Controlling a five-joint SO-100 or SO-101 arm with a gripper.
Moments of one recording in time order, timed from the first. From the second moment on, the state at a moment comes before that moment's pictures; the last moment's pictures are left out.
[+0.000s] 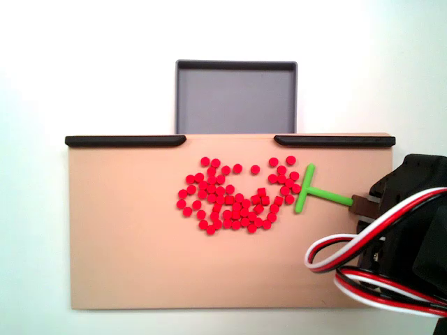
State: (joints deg) arm 23.3 58.2 62.8 83.9 -184.2
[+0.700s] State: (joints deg) arm 22.2 56.9 60.9 83.9 -184.2
